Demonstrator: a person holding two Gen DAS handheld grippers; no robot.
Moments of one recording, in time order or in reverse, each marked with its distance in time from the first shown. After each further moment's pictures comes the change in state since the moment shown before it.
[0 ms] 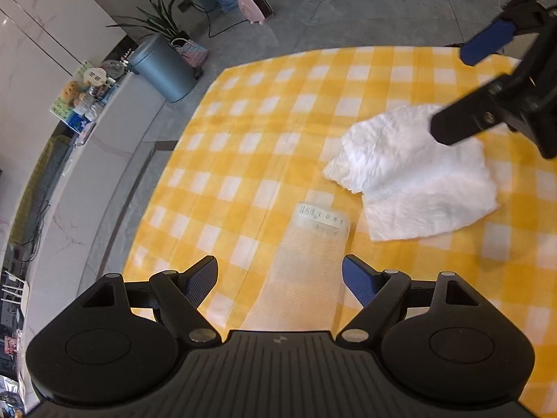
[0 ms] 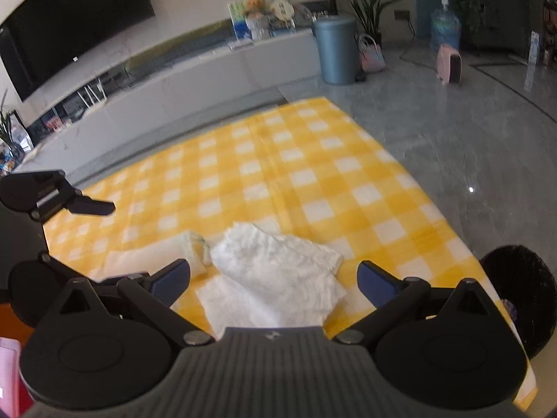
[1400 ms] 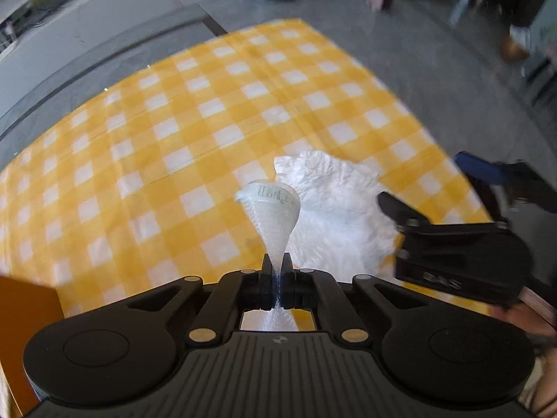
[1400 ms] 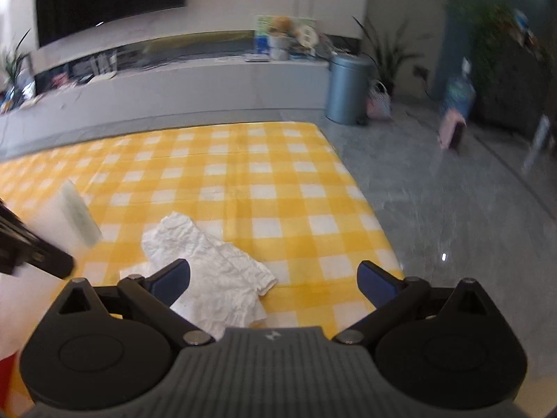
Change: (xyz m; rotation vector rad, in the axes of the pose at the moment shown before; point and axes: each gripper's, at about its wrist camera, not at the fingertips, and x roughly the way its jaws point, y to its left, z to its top) left arm -0.061 -0.009 0.011 -0.817 0.163 -0.161; right arm 0.007 -0.026 -0.009 -0.299 -0.111 -0.066
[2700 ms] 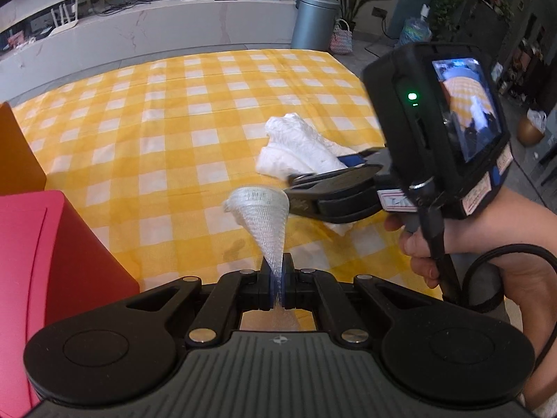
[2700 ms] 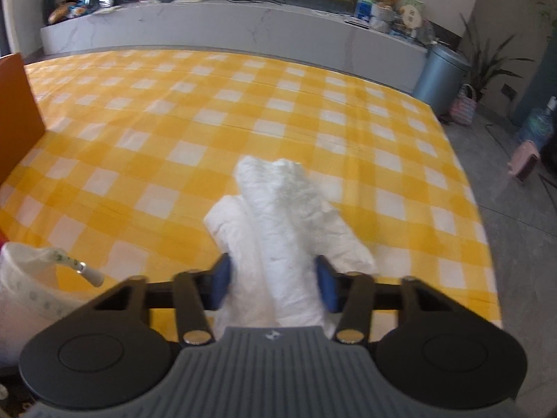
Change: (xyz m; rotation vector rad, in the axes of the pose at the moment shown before) left arm 0.001 -0.030 -0.106 -0.199 -0.221 0.023; right arm 0.048 0.071 -0.014 -0.250 0.166 0.146
